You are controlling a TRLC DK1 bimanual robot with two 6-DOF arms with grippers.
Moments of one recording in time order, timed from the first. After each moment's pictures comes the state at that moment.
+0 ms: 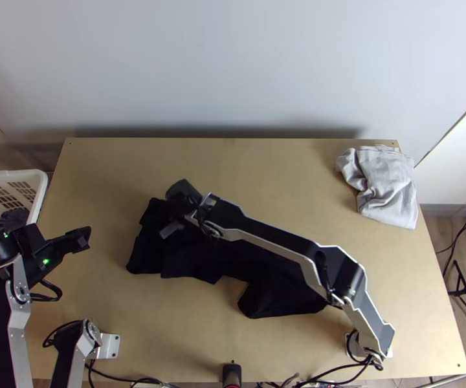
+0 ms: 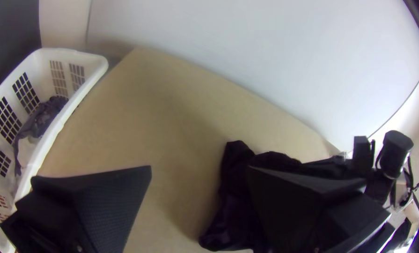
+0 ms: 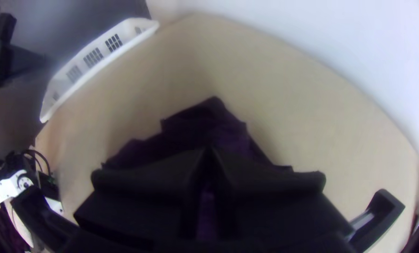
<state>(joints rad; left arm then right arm) 0.48 0.68 0.77 -0.78 0.43 -0.09 1.03 2.19 1.94 -0.44 0.08 0.23</state>
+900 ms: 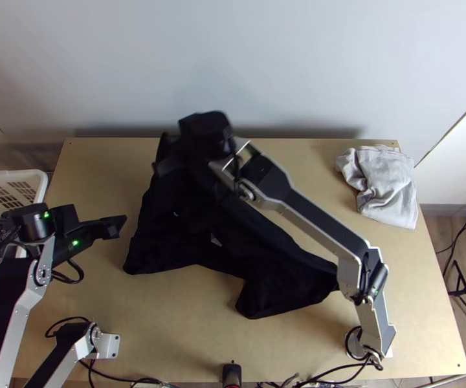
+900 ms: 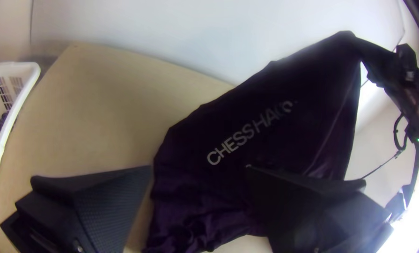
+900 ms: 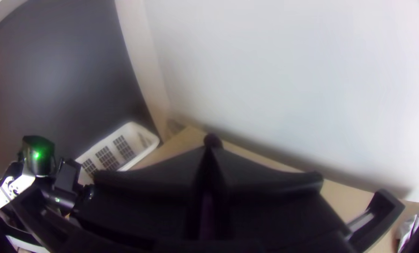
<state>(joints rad) 0.10 0.84 0.79 -0.59 0.40 -0.25 0.93 2.07 2.31 -0.48 0.11 0.25</state>
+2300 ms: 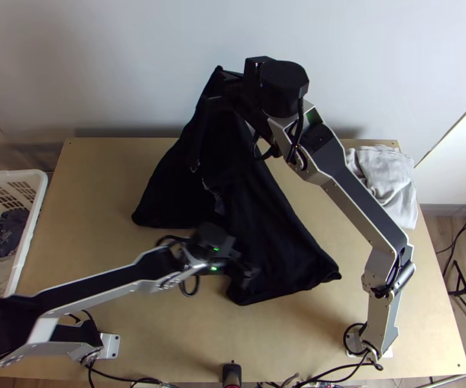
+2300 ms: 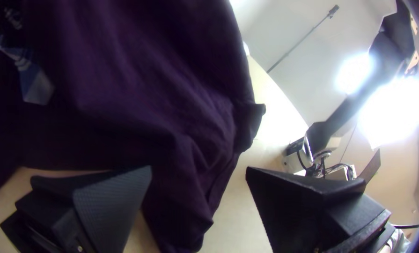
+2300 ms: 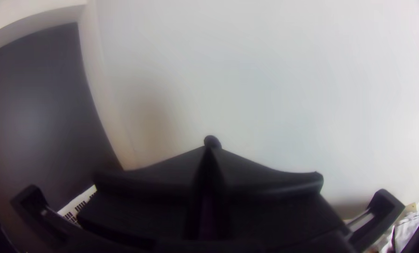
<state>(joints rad) -0.98 1.50 1.01 -0.17 0.21 -0.46 0.75 1.97 2.35 -0.38 0.18 0.26</state>
